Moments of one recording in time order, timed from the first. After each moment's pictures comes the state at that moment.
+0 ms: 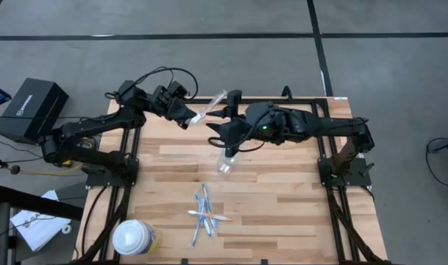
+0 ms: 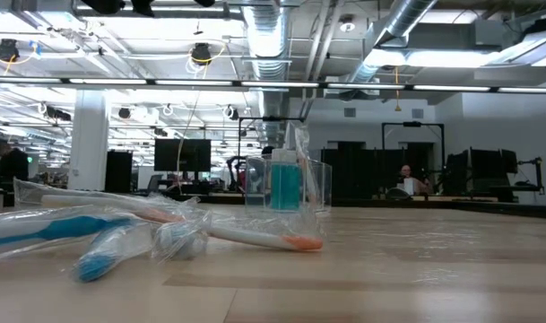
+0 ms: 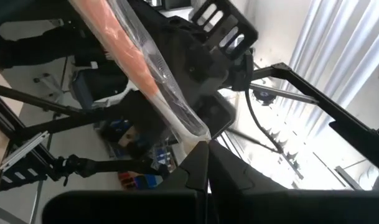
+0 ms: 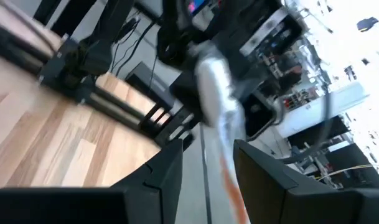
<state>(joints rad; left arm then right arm) 0.49 1.19 0.91 0.81 0.87 -1.79 0.11 1.74 2.00 -0.53 0.45 -0.75</state>
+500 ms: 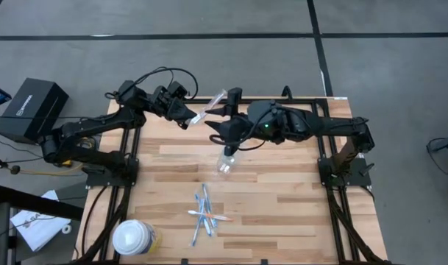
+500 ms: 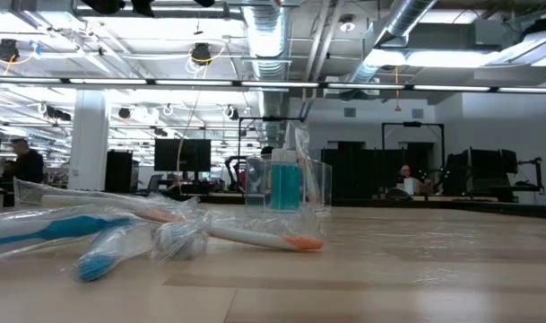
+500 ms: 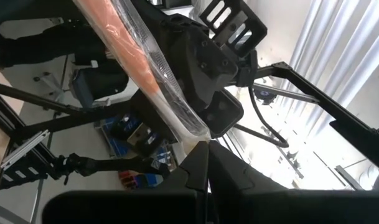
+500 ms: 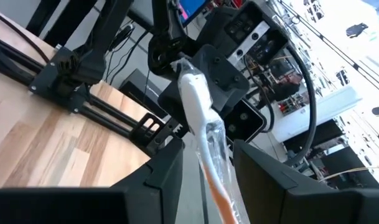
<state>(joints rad) 0.49 1.19 0.91 0.81 0.87 -1.79 0.10 1.74 2.00 -0.50 0.45 -0.76</state>
